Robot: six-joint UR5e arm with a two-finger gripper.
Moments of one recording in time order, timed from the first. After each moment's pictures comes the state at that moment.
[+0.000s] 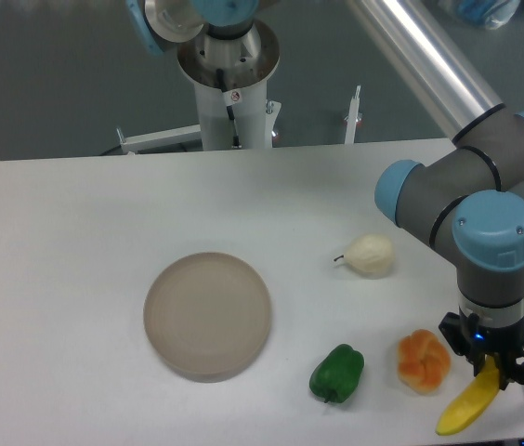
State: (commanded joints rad) arm 2.39 -2.34 -0.99 -0.97 1.65 1.26
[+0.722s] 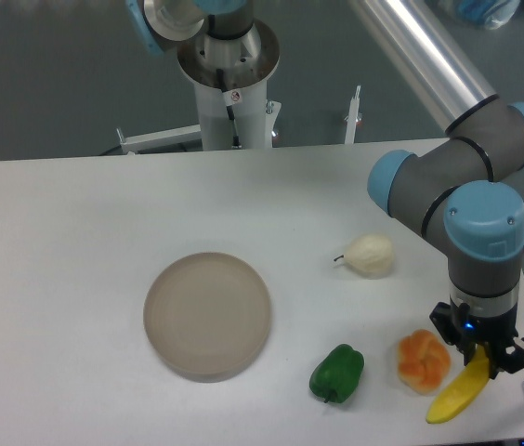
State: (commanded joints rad) arm 2.40 -2.26 -1.10 -0.99 1.64 1.27
